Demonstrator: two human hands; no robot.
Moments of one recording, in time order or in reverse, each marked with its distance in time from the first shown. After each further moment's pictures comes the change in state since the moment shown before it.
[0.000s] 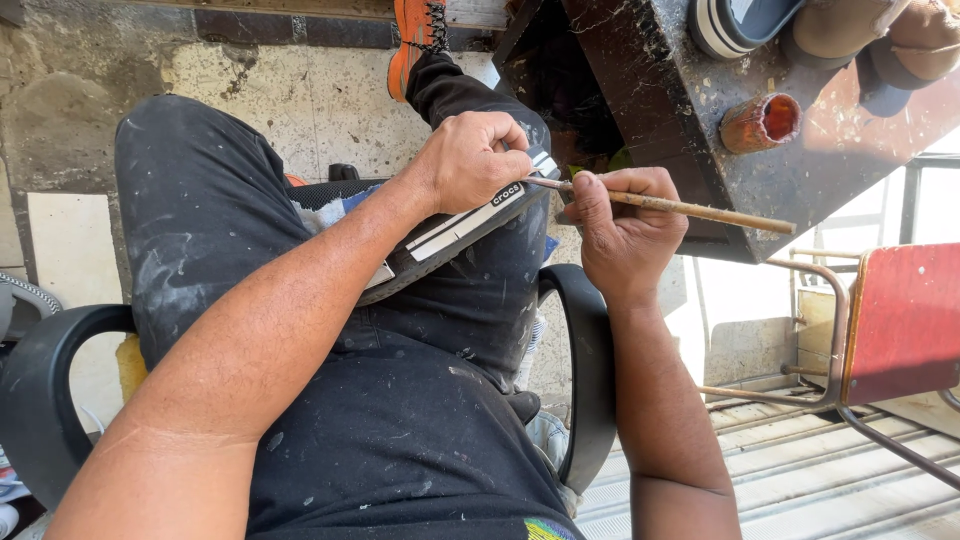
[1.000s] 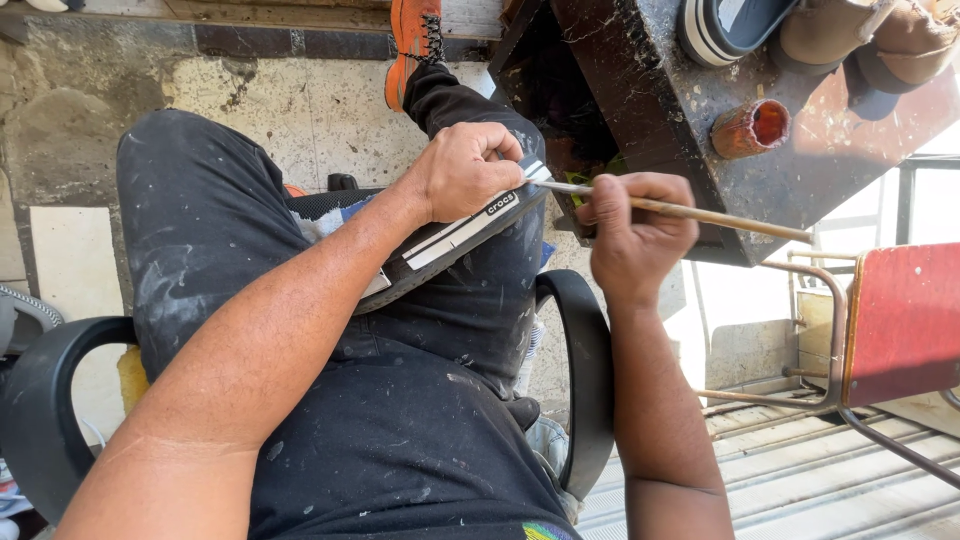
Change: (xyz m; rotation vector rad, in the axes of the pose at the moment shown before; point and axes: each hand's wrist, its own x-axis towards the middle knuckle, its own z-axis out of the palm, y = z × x) left_hand 0.001 -0.006 -0.002 -0.066 -0.013 0.015; right_hand 0.008 0.016 -0.013 0.052 0.083 -0.126
